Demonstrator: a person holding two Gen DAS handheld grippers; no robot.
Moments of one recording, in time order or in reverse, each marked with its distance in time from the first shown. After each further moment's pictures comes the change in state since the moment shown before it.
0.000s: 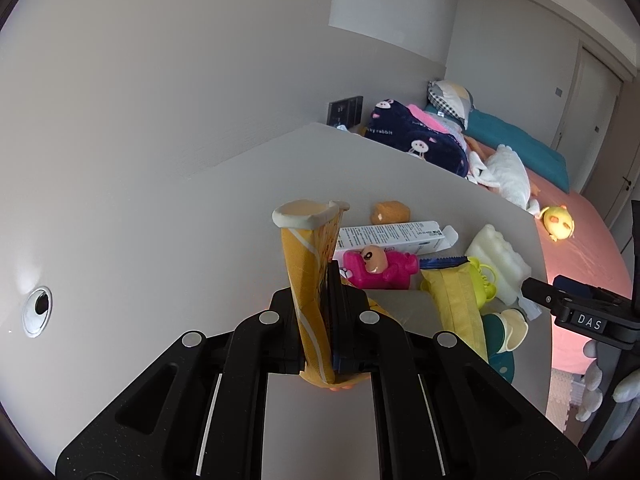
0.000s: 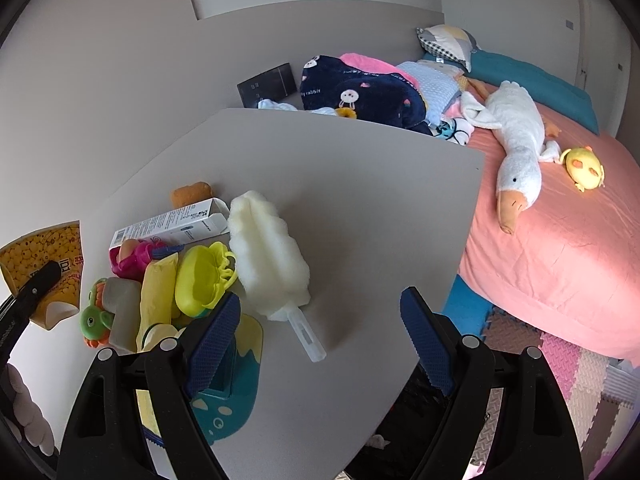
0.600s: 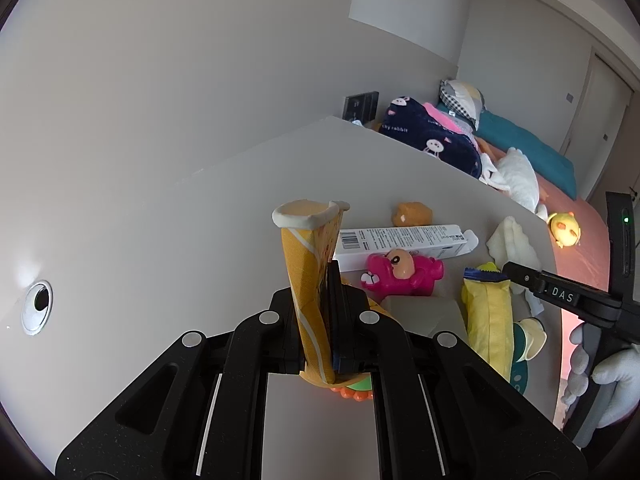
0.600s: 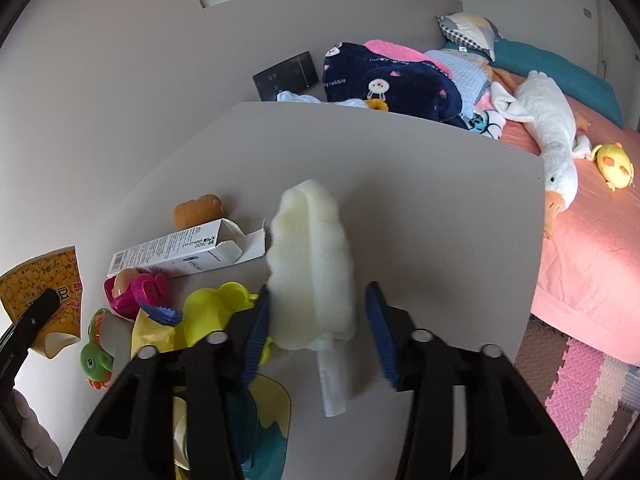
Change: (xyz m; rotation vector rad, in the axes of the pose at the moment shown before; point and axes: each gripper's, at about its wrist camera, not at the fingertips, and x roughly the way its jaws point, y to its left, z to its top) left arm 0.006 0.017 0.000 -0.036 0.021 0.014; right arm 0.042 0.009 0.019 0.018 0.036 0.088
